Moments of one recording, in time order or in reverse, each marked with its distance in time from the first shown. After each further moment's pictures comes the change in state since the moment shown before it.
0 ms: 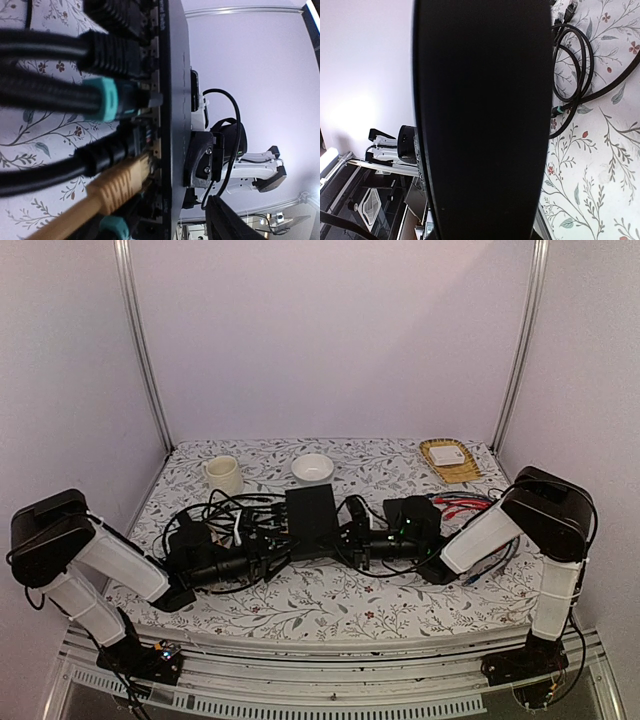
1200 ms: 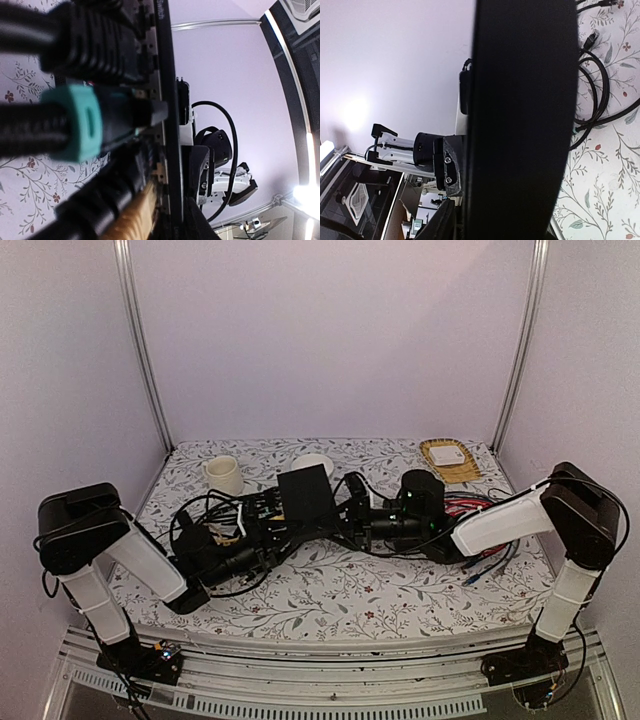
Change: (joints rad) left arm -0.034 0.182 0.047 0.377 -0.097 -0.056; right arm -0.010 -0.153 0.090 -0.285 -0.023 -0.096
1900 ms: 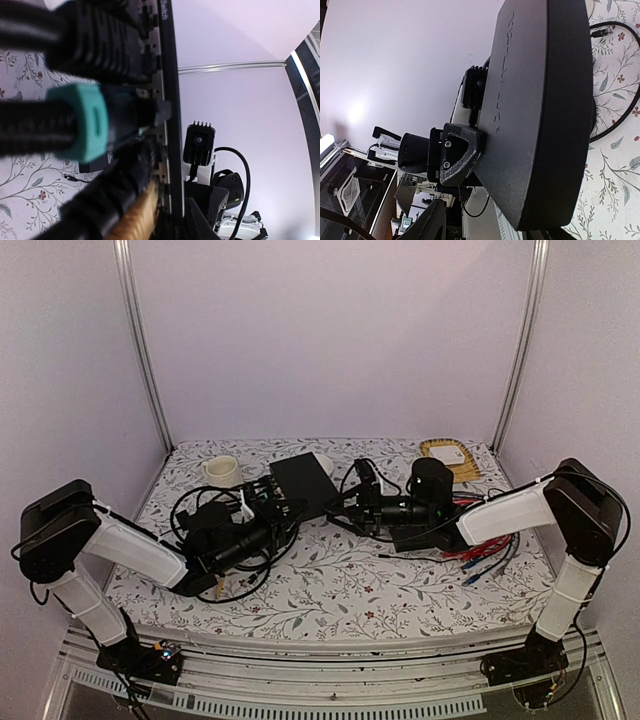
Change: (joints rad) left arm -0.026 -0.118 0.167 -0.409 -0.233 -0.036; right arm -0.093 -0.016 0.029 -0.026 -0.050 -0.088
